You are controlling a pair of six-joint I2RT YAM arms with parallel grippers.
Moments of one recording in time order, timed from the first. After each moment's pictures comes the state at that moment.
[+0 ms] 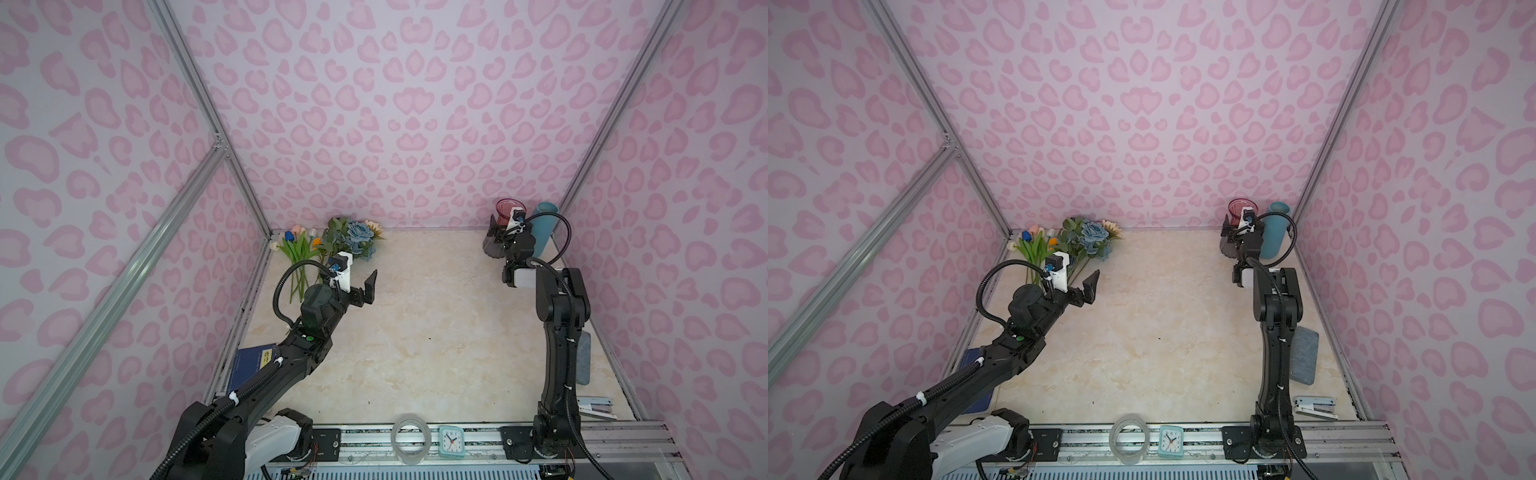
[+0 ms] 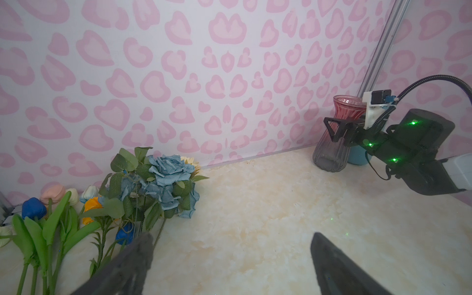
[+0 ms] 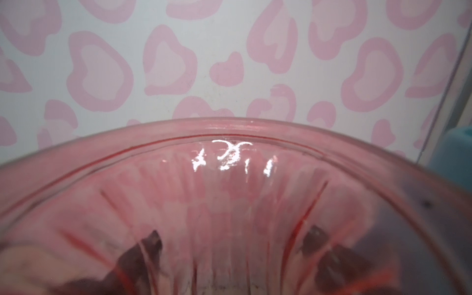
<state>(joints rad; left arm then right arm) -0.41 1.13 0.59 0.48 -0.01 -0.04 -0.04 2.43 1.54 1.03 0.01 0.00</state>
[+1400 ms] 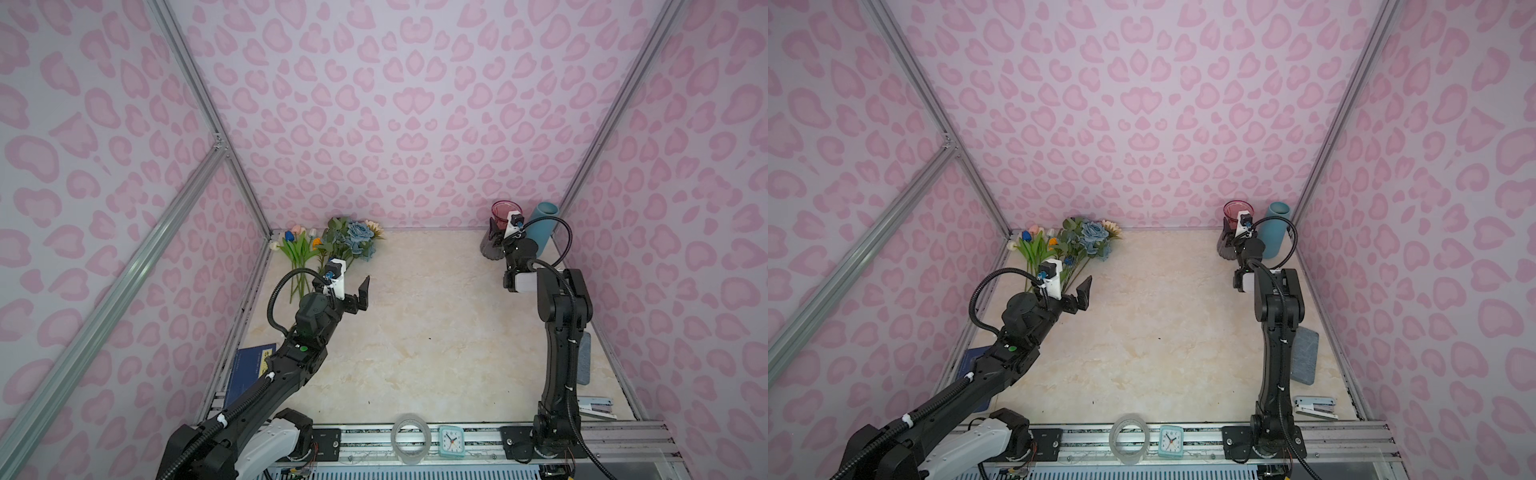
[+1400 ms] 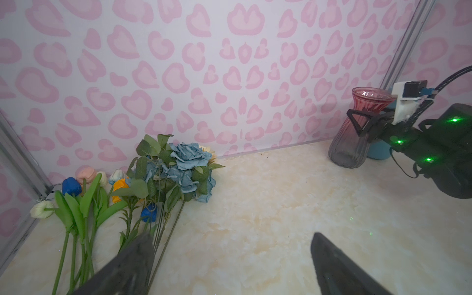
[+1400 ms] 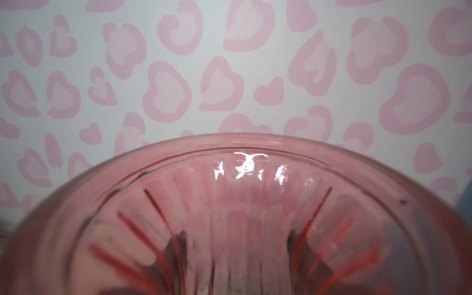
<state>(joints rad) -0.41 1.01 0.53 0.39 -0.12 -0.04 -0.02 2.36 1.39 1.16 -0.18 0.01</state>
